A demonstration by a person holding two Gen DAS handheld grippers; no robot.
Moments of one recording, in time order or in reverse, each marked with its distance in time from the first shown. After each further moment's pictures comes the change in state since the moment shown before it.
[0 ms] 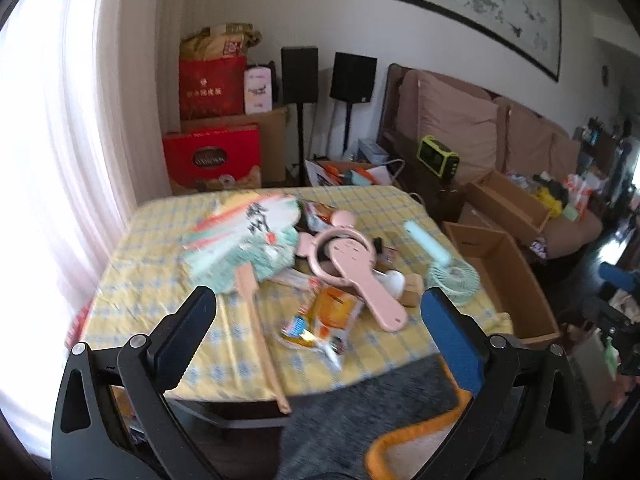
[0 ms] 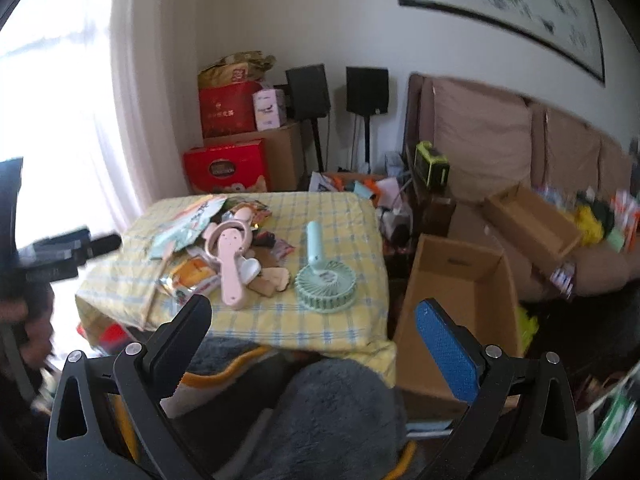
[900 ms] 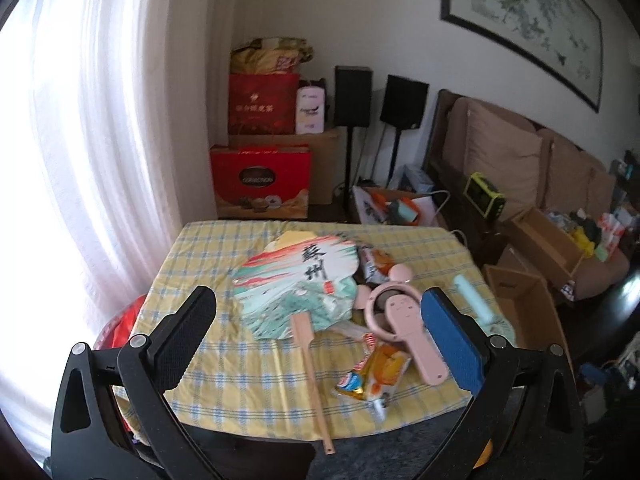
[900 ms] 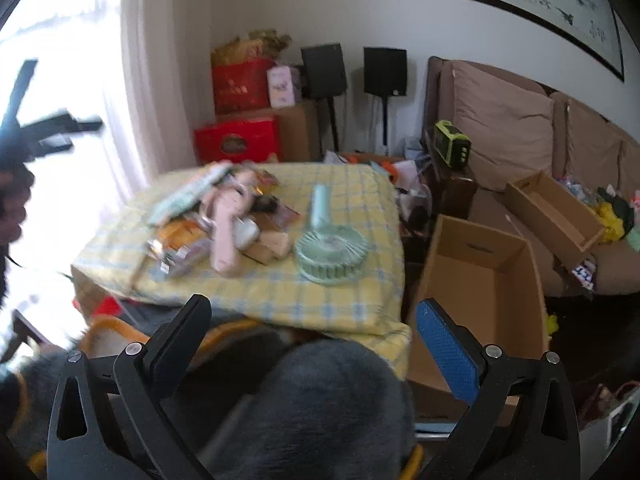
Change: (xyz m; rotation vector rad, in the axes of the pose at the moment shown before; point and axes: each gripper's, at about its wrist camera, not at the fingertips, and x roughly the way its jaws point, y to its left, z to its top) left arm 0.003 0.039 0.052 -0.089 -0.035 0.107; right arm 0.048 -0.016 -0.043 -0.018 0.055 0.067
